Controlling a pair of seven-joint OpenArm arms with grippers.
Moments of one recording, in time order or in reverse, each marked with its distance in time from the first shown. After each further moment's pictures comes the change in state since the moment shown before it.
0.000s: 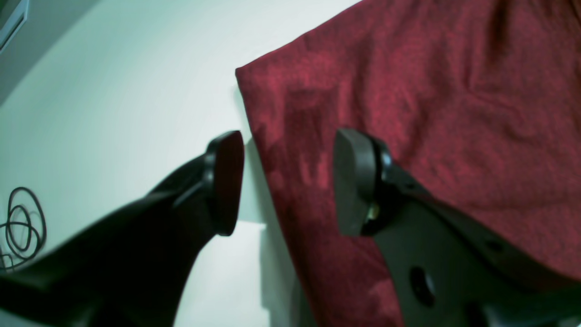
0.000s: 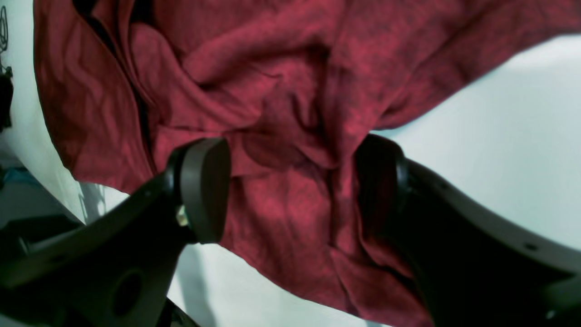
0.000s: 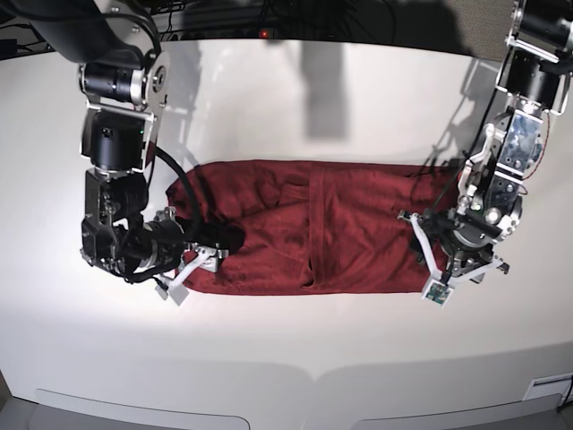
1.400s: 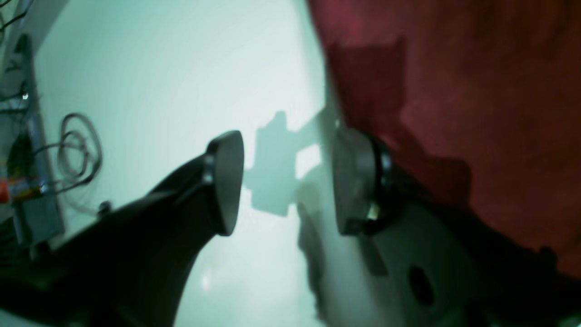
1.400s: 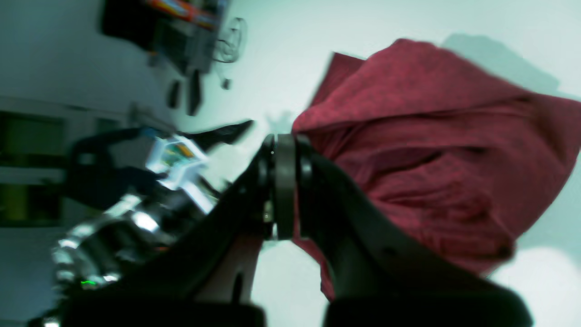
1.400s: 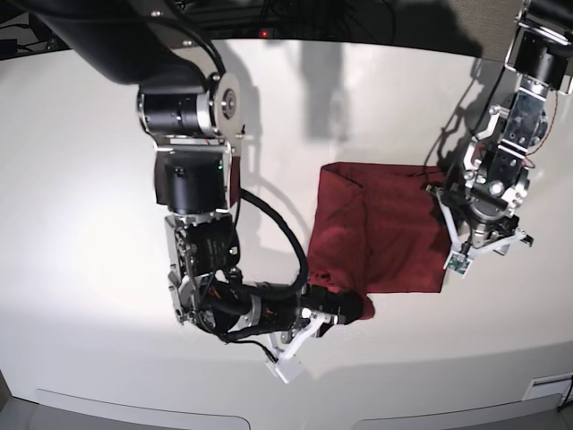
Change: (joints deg) left arm 4.9 -4.3 0.0 -0.4 8.3 5.6 2.2; right arm 8.3 -16.3 -8.8 -0.4 13.0 10.1 7.0
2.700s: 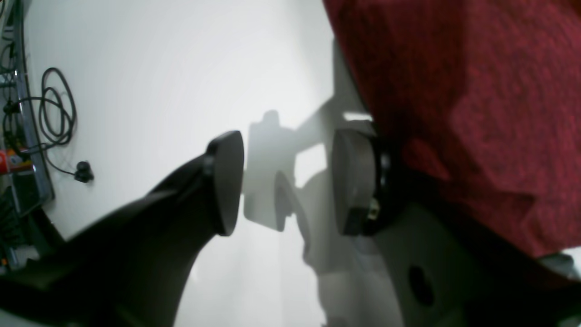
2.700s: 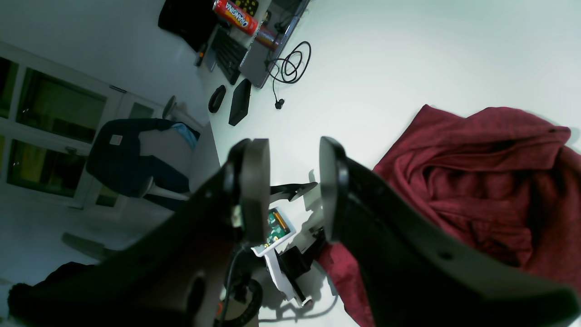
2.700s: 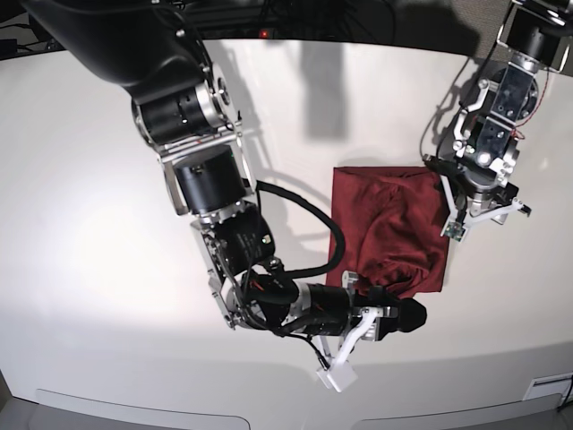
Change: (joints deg) left arm 5.7 2.4 -0.1 -1.0 5.2 1.9 0.5; right arm 0.4 0.2 -18.4 -0.2 13.7 2.9 14.2
